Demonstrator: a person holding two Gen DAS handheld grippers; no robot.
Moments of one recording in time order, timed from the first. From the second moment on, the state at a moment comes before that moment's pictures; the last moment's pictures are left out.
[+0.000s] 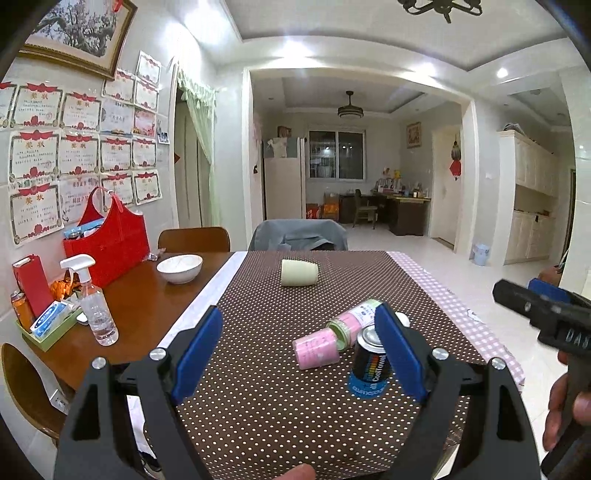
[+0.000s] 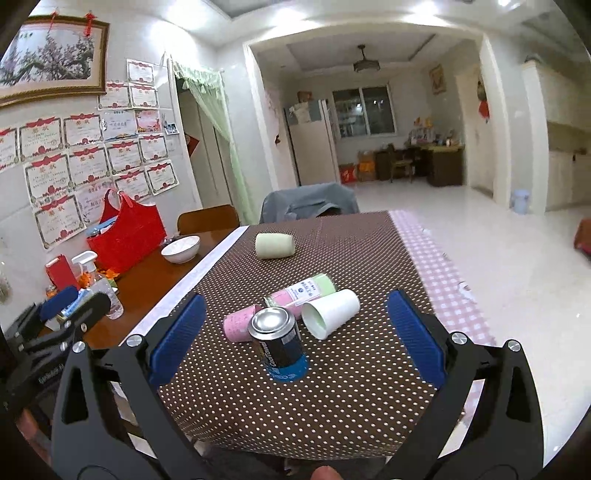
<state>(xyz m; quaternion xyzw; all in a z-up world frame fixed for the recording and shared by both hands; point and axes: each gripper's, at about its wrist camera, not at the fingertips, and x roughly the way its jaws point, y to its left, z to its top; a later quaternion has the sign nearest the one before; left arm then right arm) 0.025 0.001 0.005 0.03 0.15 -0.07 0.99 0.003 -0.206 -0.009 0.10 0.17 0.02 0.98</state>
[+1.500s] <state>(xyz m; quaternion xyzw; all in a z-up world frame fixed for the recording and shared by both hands) -0.007 0.003 0.005 0.03 0.14 -0.05 0.99 -0.023 -0.172 -0.022 0.05 0.15 -0.02 0.99</state>
